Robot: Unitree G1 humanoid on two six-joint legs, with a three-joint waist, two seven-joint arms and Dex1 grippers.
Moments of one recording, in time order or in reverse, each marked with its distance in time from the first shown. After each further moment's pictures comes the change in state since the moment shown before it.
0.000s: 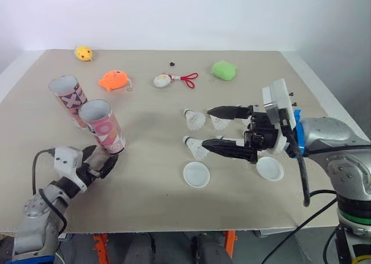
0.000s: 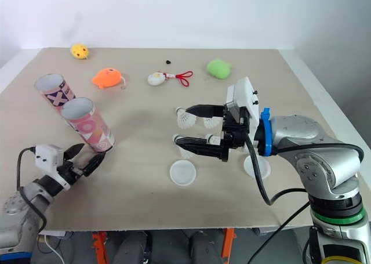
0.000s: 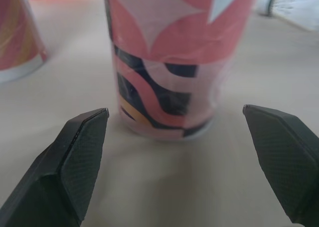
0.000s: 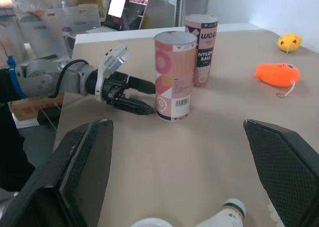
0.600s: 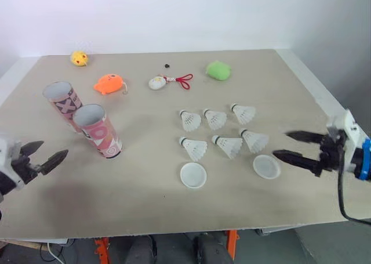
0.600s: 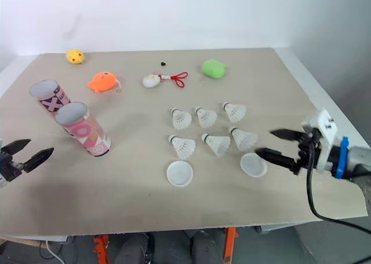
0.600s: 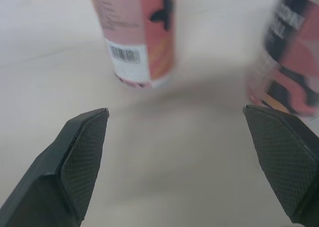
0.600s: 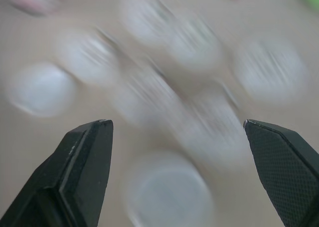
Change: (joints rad) left arm 0.109 0.317 0.277 0.088 -0.144 0.134 -0.259; right arm 0.381 -0.239 -0.351 0.171 -0.104 -0.046 0.155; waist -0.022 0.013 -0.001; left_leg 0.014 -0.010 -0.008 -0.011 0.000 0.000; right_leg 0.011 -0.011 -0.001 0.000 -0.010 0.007
